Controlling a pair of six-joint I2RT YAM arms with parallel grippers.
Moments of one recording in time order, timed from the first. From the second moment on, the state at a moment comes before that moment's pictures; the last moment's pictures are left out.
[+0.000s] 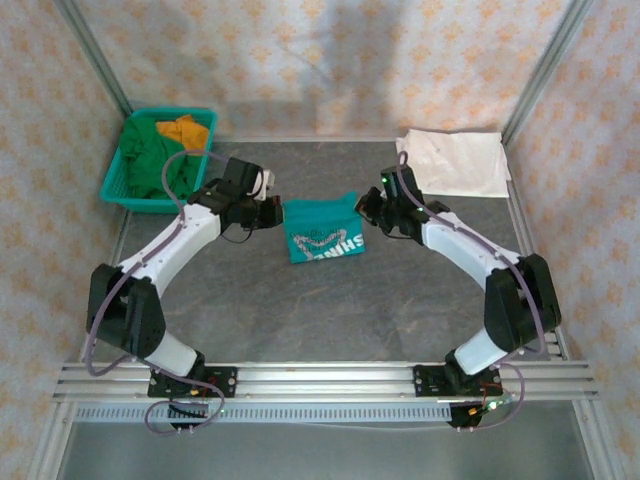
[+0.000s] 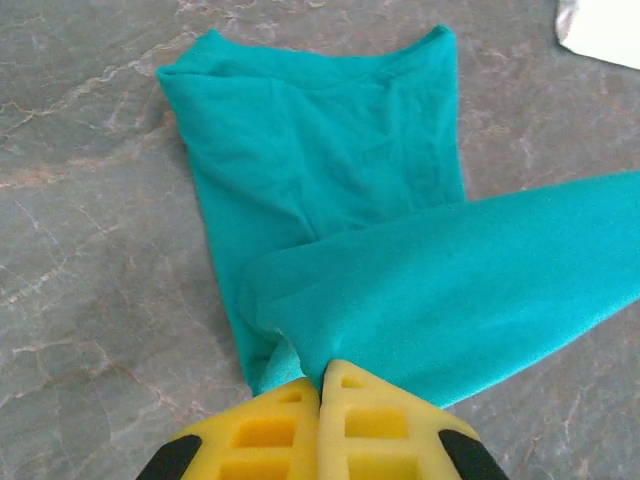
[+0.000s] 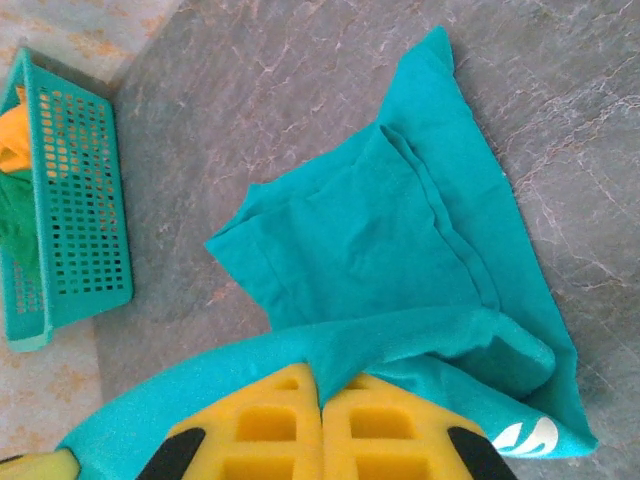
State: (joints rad) left arm -0.30 1.55 1.24 -0.65 0.26 -0.44; right arm 0.43 1.57 1.11 -0.29 -0.21 0.95
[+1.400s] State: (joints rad) left arm -0.32 2.15 1.52 -0.31 0.24 -0.47; right arm 0.36 2.14 1.44 -0.08 -0.50 0.86
